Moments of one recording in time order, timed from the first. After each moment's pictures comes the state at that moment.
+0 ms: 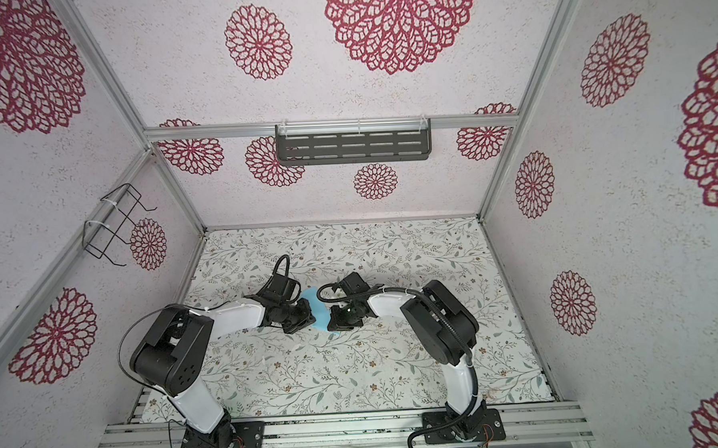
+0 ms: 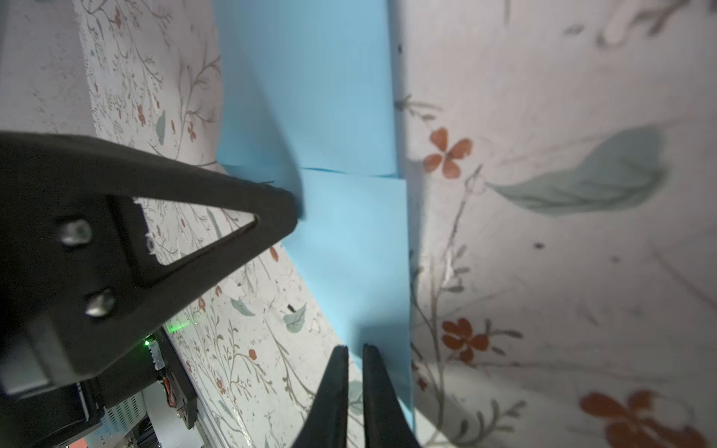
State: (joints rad) left arm -0.44 1.76 0.89 -0.24 0.28 -0.89; right arm 0.72 1.96 1.15 -0.24 -0.53 0.56
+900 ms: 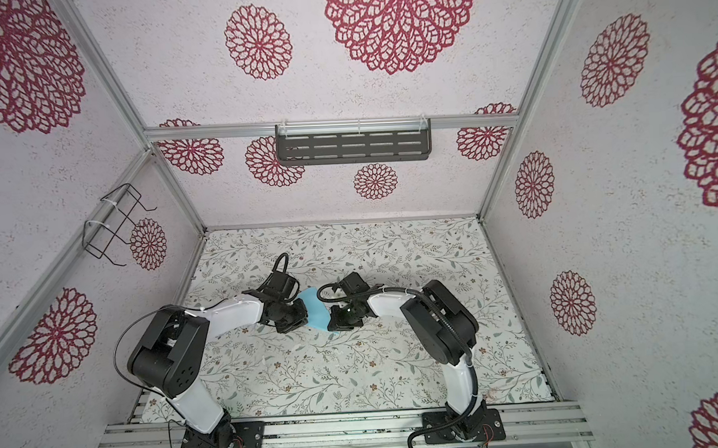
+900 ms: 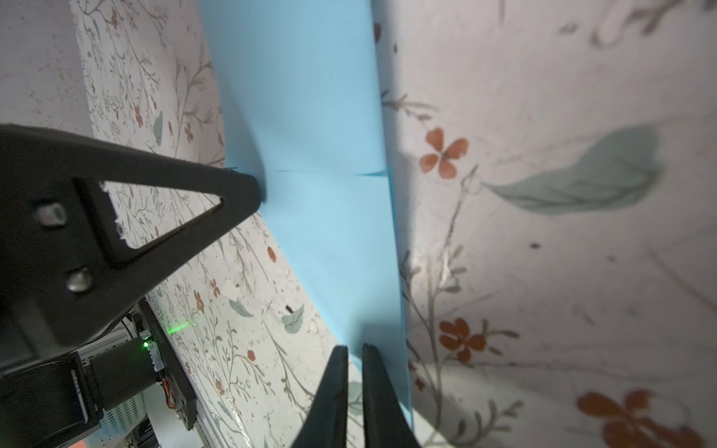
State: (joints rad) left arm -0.44 1.75 0.93 -0.38 0.18 -0.85; right arm 0.72 1.96 1.15 -0.25 -0.52 0.56
